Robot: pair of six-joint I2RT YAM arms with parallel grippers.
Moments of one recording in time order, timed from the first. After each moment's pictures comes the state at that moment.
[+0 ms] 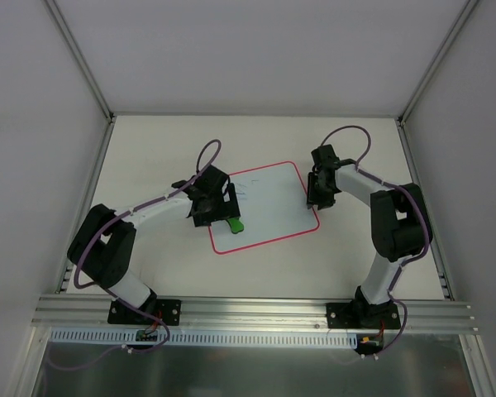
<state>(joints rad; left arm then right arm) -0.61 1.57 0.97 -0.49 -0.07 -0.78 0.32 1.82 1.19 -0.61 0.04 0.36</state>
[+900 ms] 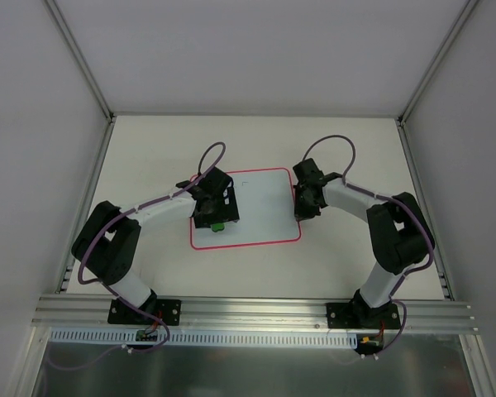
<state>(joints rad) -0.63 1.61 0.98 -0.52 -0.10 -0.78 0.48 1.73 1.05 -0.54 0.03 0.47</state>
